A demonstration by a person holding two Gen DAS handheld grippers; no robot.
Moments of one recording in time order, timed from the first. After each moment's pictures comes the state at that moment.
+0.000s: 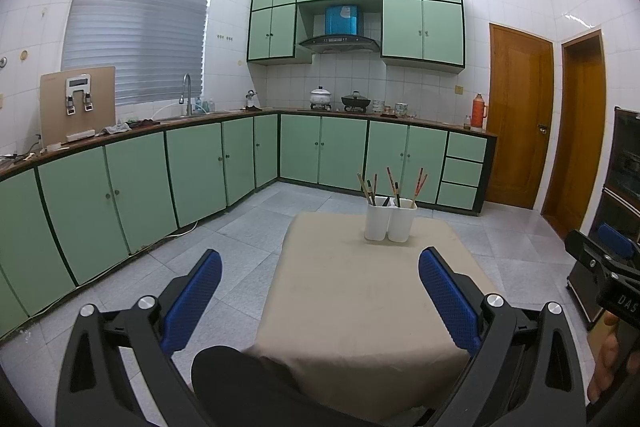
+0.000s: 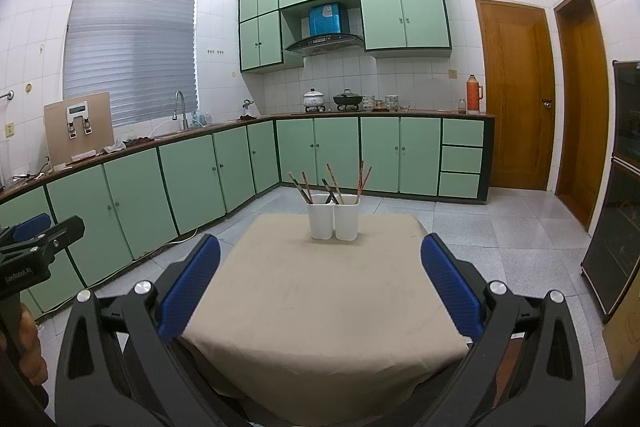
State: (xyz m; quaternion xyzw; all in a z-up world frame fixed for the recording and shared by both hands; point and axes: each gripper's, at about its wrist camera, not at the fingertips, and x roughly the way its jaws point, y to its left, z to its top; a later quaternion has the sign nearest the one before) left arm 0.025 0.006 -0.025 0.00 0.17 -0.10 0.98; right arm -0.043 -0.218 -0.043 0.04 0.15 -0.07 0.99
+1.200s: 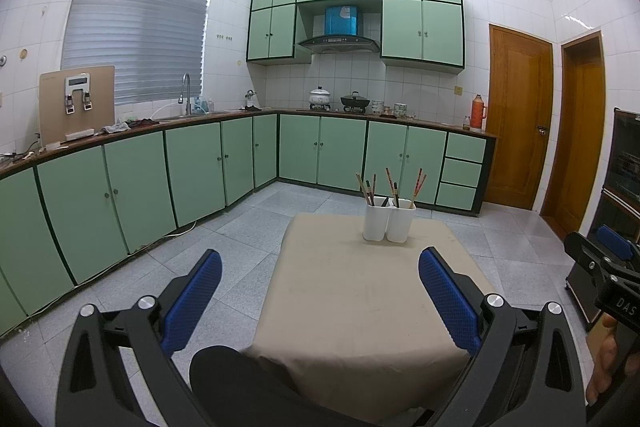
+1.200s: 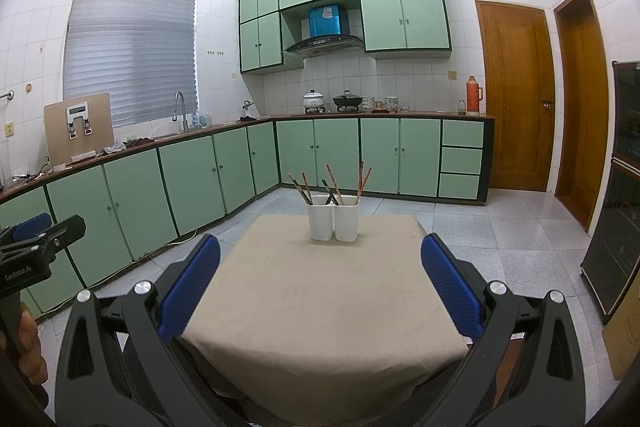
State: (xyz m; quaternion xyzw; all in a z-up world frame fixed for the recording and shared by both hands) left arm 0.023 0.002 -0.019 0.00 0.17 -0.10 0.98; right arm -0.043 -0.221 -0.040 0.04 0.14 -0.07 0.99
